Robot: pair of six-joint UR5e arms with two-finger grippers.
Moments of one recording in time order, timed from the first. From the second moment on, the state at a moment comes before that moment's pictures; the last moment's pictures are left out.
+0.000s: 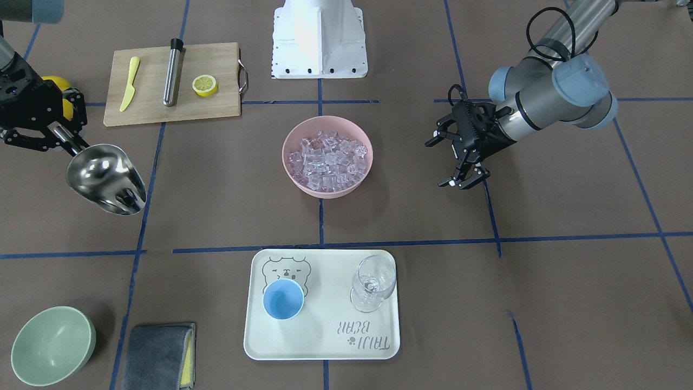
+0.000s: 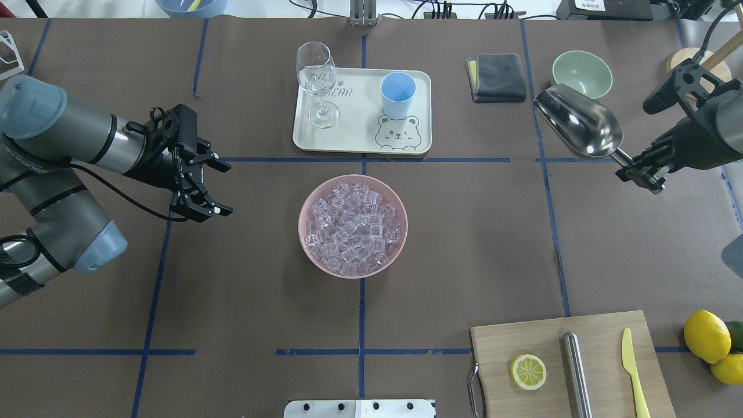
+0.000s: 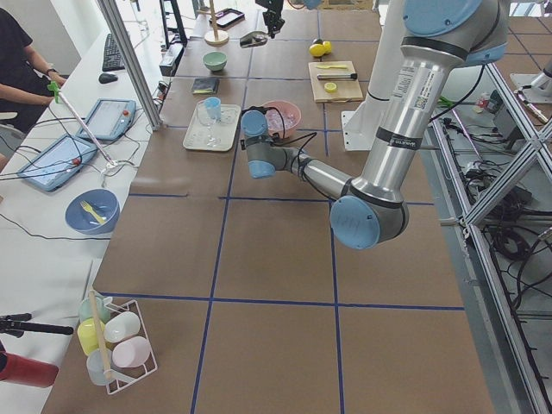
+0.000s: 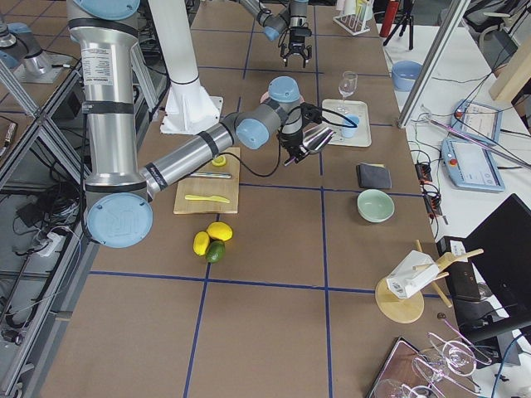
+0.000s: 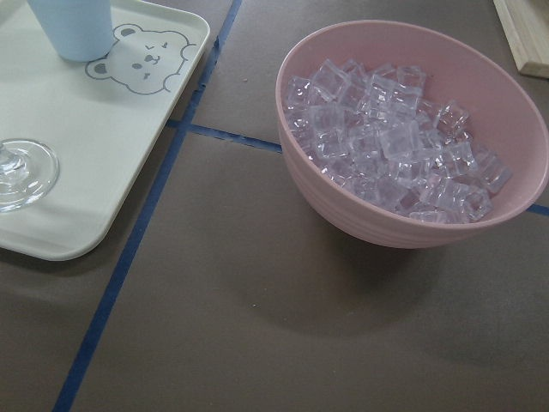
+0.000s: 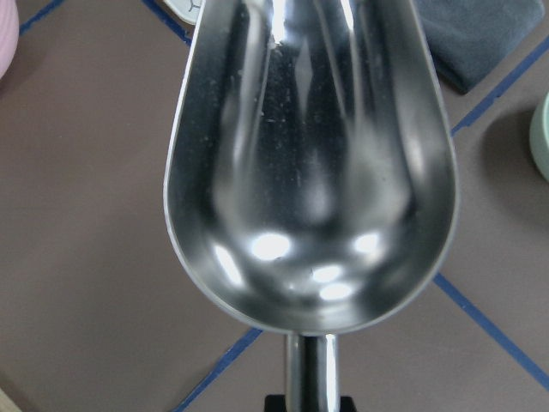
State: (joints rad) left arm -0.81 -1.91 -1.56 -2.55 -2.35 -0.02; right arm 1.02 -1.55 2.08 -1.37 2.23 0.08
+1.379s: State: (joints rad) left arm -0.69 -1.97 -1.56 -2.55 -2.34 -0.01; right arm 0.94 -1.15 2.07 -2.01 2.06 -0.26
